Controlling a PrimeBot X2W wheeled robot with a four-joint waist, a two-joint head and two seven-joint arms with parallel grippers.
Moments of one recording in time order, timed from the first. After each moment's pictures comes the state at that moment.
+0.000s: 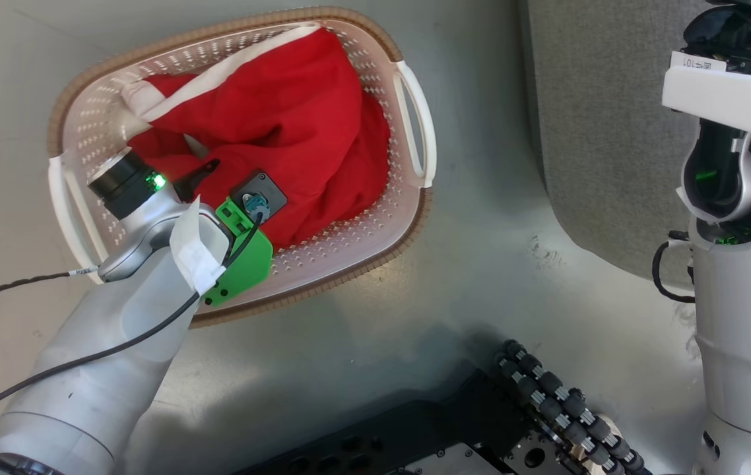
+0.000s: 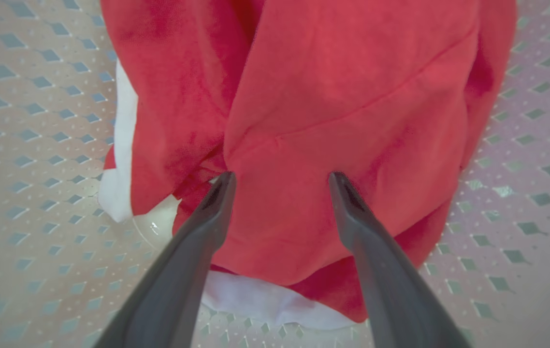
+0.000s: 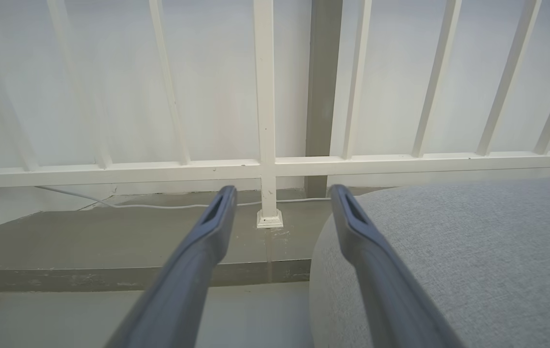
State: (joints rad) left arm -0.84 0.14 -0.78 0.83 0.09 -0.12 0.09; right arm -0.63 -0.05 0.11 -0.19 0.23 -0.08 -0.25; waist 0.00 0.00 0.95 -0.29
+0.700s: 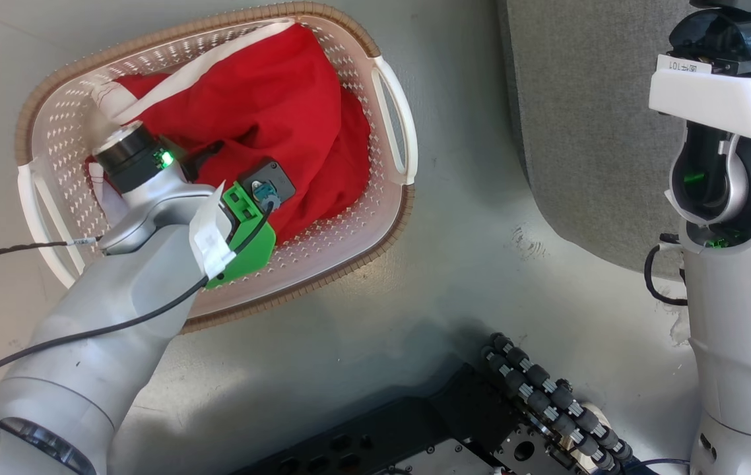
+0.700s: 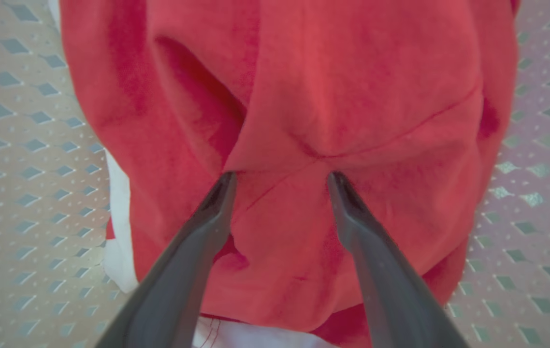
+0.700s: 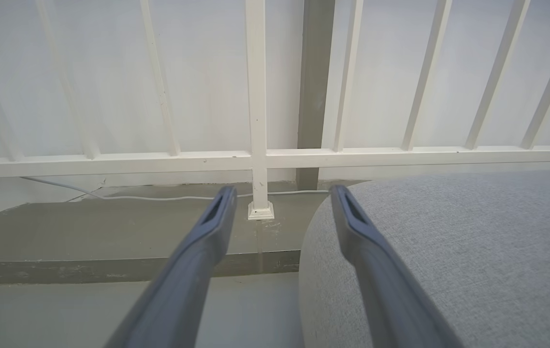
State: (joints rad) left arm -0.95 0.12 -0.94 0.96 0.06 -0.12 0.04; right arm -0.63 -0.05 0.14 -0.19 0.24 -0.11 -0.25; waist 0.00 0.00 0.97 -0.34
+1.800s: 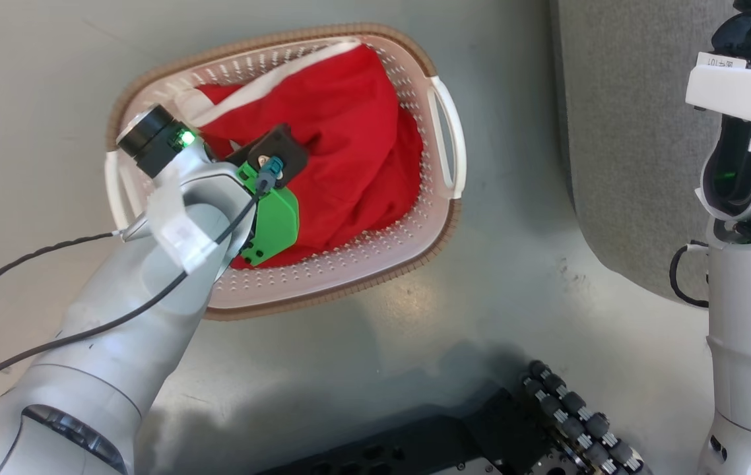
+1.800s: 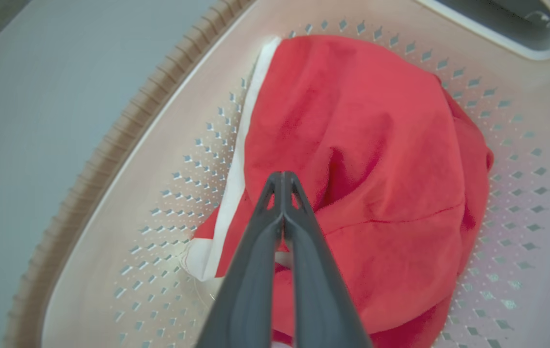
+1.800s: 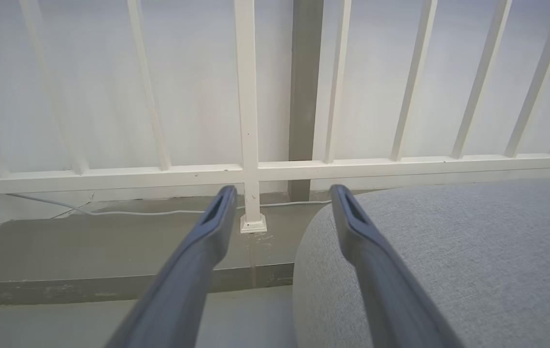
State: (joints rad) left arm -0.98 0.06 -0.91 0.98 -0.12 -0.12 -0.17; right arm -0.60 -0.05 0.04 -0.16 0.17 -0.12 -0.25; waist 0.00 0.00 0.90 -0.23
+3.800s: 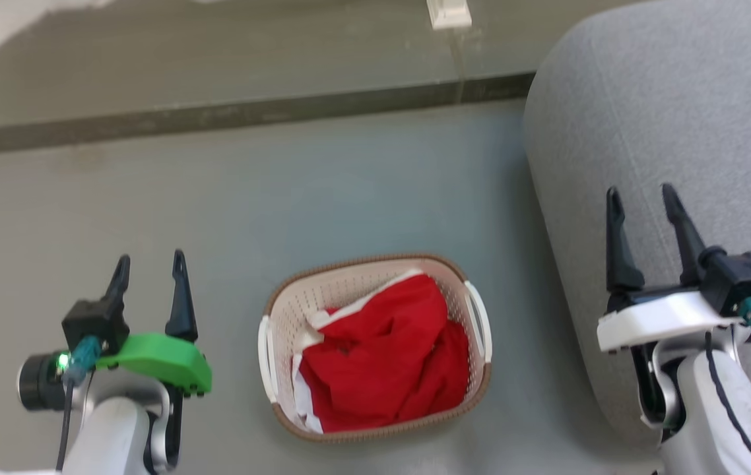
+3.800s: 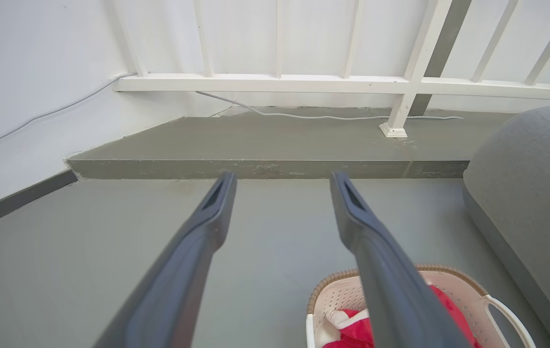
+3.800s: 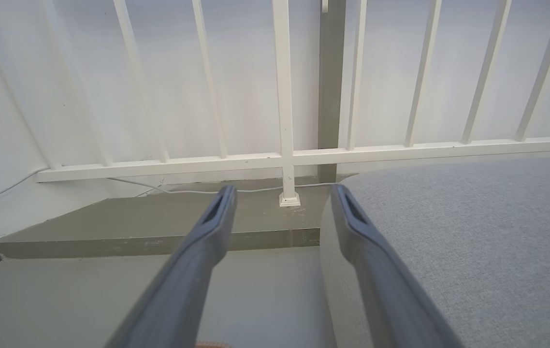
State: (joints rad) left arm -0.24 0.13 -0.26 0.36 -0.37 0.12 -0.26; right arm -0.12 -0.05 0.08 0.11 0.11 -0.03 -0.25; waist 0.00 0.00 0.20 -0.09
